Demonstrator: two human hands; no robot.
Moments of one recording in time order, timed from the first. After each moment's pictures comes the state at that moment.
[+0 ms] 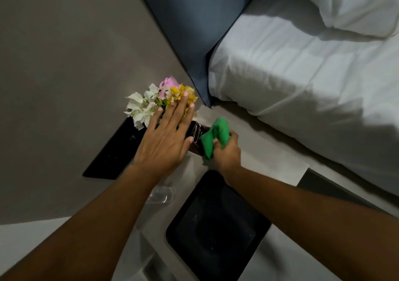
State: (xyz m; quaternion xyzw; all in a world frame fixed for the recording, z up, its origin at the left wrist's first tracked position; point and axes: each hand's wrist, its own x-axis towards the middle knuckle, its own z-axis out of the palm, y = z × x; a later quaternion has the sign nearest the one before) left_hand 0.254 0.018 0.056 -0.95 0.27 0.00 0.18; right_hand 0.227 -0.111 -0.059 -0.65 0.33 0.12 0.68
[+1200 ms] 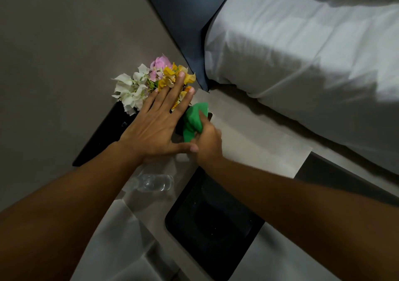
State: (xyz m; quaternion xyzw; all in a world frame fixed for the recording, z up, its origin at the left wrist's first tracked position) left_hand 0.267 0.029 0.060 -0.92 0.36 0.08 0.12; right_hand 0.224 -0.079 -0.035 -0.74 0.20 0.12 0.63
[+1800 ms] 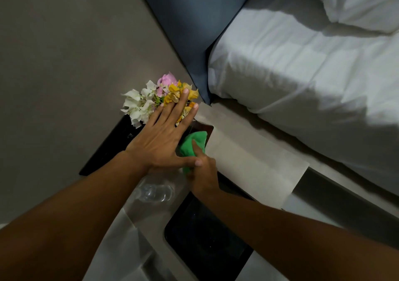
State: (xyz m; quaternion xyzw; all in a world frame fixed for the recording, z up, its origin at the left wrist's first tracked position) left_hand 0.266 0.022 0.069 -0.92 0.35 0.11 0.13; right_hand 0.193 -0.060 -0.043 -0.78 0.18 0.13 0.59
